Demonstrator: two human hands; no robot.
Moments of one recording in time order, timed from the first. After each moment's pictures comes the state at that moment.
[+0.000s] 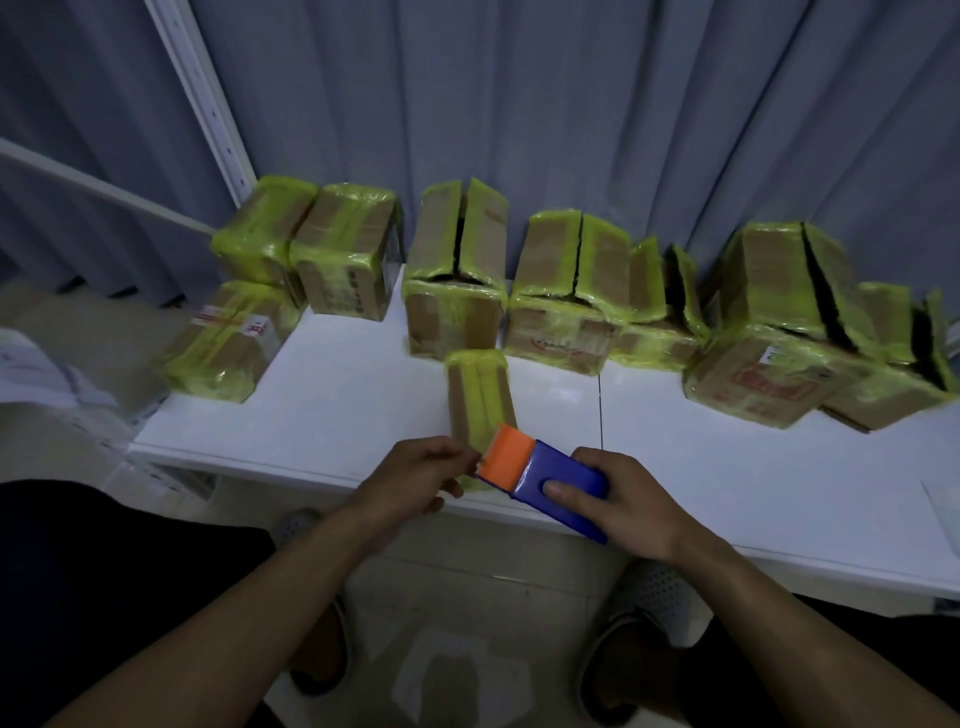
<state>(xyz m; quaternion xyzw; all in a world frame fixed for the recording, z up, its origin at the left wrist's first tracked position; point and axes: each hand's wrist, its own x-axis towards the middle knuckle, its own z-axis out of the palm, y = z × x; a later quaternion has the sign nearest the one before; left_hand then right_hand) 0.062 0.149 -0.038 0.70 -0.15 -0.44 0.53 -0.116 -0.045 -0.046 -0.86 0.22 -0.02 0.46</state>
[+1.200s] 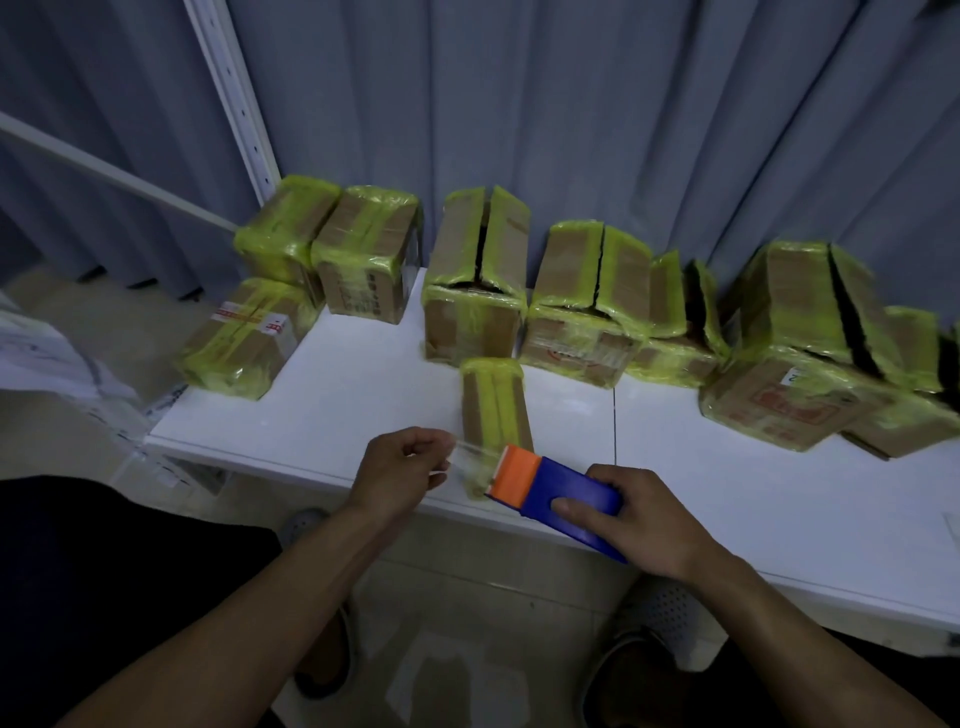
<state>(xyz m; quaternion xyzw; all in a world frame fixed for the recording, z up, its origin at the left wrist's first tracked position) 0.081 0.154 -0.054 0.70 -0.03 -0.31 0.65 -0.111 -0.039 -0.030 -0.88 0.23 -0.01 0.41</state>
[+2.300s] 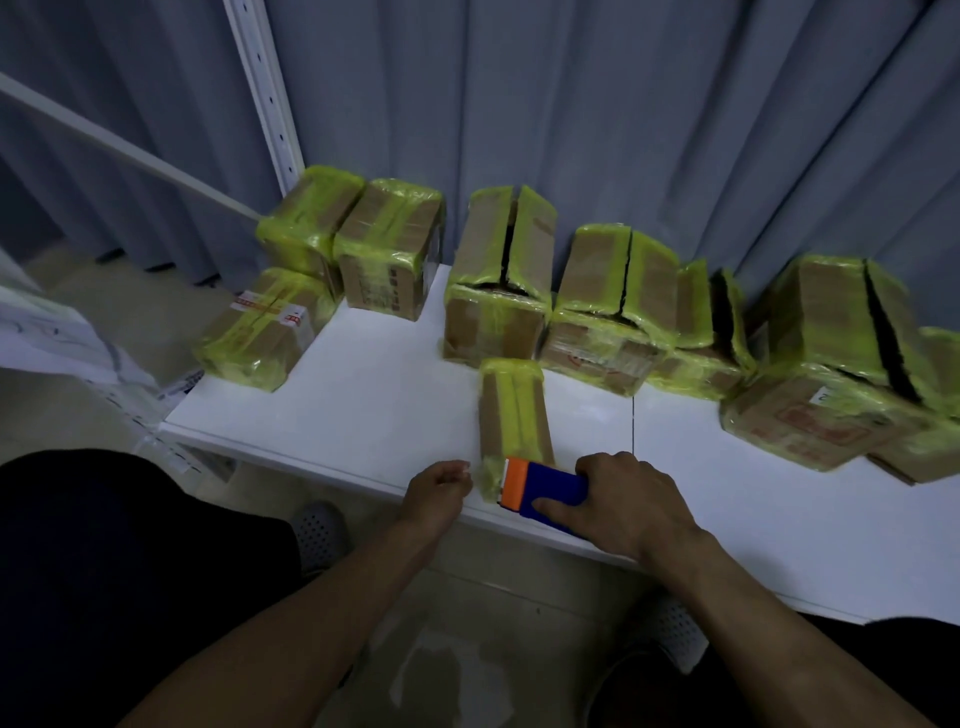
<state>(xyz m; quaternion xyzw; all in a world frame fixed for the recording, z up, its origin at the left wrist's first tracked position) 0.085 0.137 -0.154 0.74 0.00 -0.35 0.58 -0.056 -0.028 -0.030 -0.96 0.25 0.12 0.08</state>
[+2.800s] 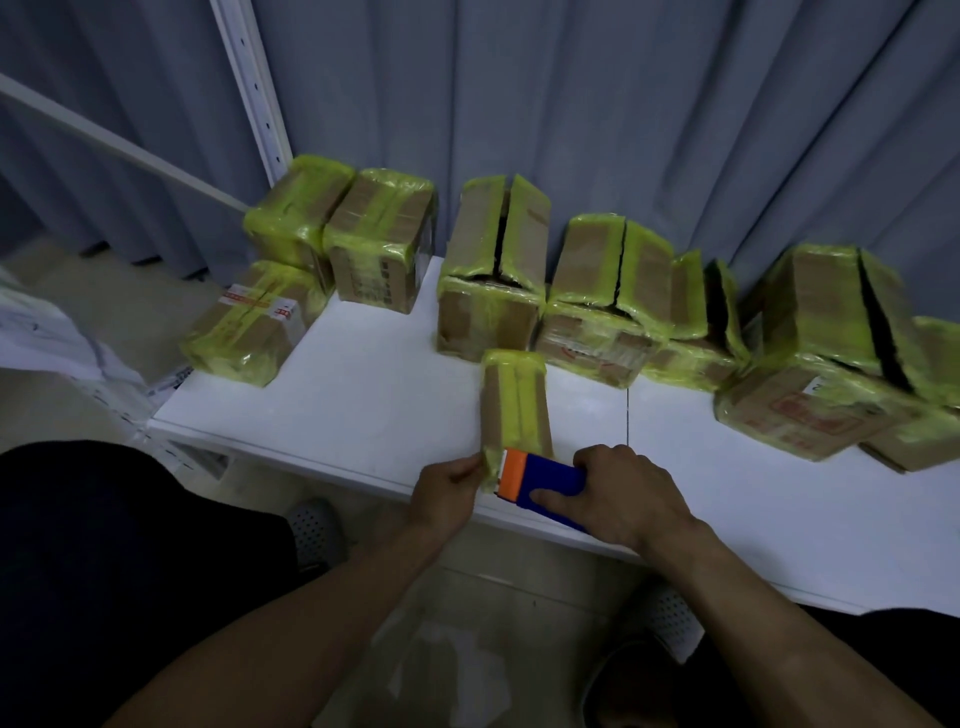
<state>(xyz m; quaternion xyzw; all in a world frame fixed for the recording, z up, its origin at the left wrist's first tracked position) 0.072 0.125 -0.143 0.75 -0.11 -0.33 0.56 -0.056 -0.032 -0.034 -0.95 0.27 0.13 0.12</state>
